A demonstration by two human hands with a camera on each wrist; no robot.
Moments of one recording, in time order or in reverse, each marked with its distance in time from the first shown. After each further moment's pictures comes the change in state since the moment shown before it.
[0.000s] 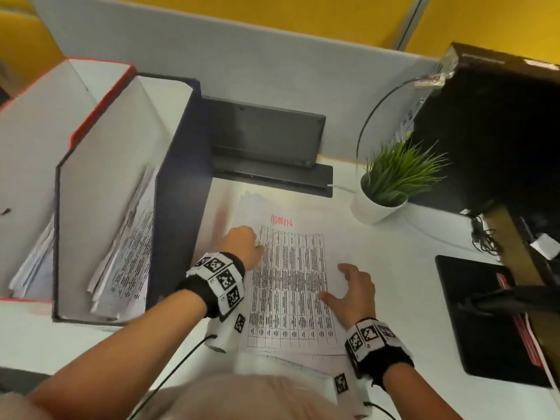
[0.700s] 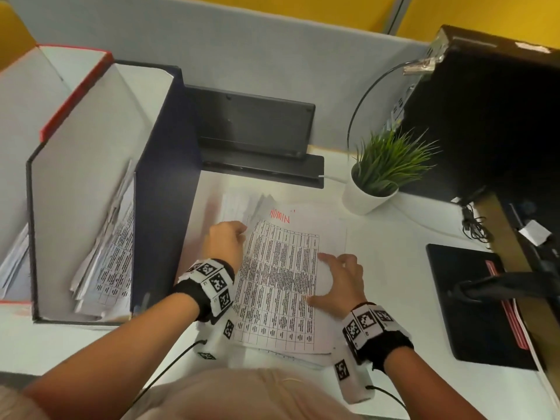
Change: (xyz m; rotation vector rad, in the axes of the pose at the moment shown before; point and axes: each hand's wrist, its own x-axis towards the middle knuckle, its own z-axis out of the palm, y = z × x) left_hand 0.009 -0.021 0.029 -0.207 0.316 0.034; right_hand 0.000 -0.013 -0.013 -0.155 -0.193 -0.071
